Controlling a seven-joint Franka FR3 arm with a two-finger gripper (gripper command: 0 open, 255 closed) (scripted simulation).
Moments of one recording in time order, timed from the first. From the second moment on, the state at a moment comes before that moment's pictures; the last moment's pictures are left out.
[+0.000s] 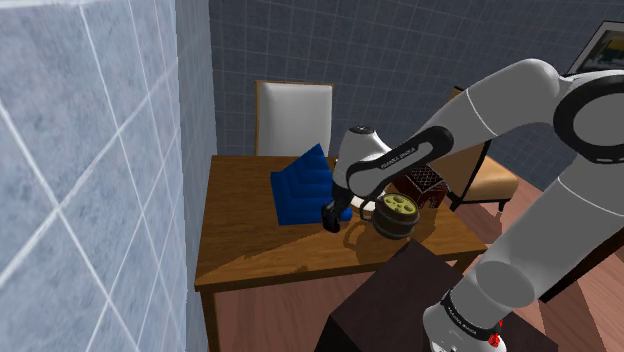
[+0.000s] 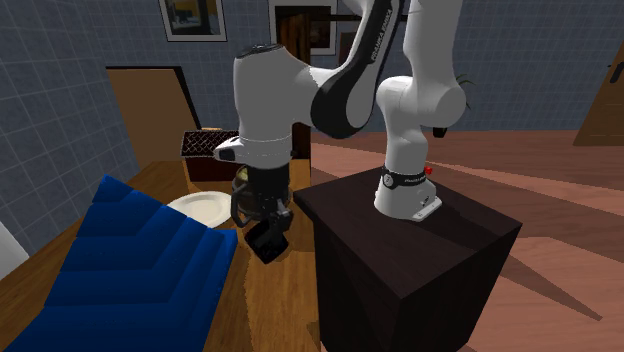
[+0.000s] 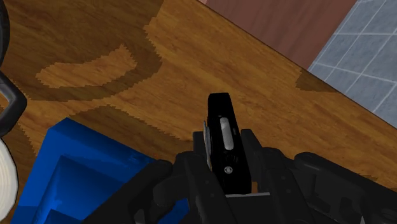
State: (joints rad) arm -0.09 -0.04 0.23 -2.57 -0.02 2.54 0.08
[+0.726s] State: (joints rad) arm -0.09 -0.16 0.22 -2.53 0.03 2.38 0.05
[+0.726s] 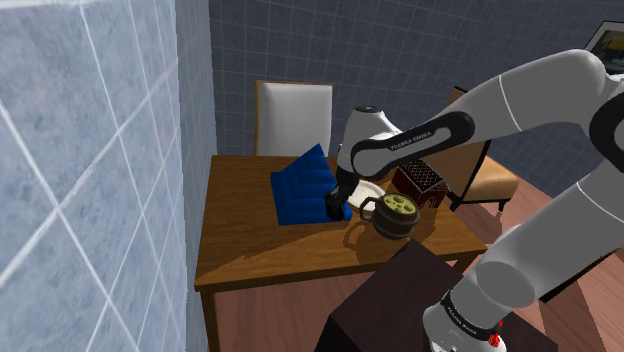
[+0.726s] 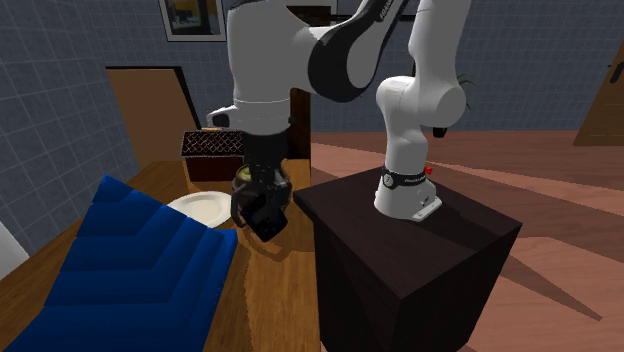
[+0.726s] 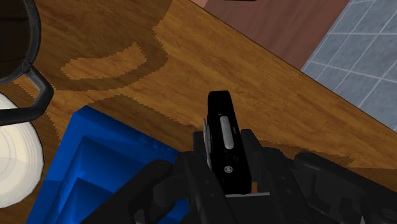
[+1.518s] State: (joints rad) arm -0.08 -0.27 0.21 -2.45 0.05 2.19 0.03
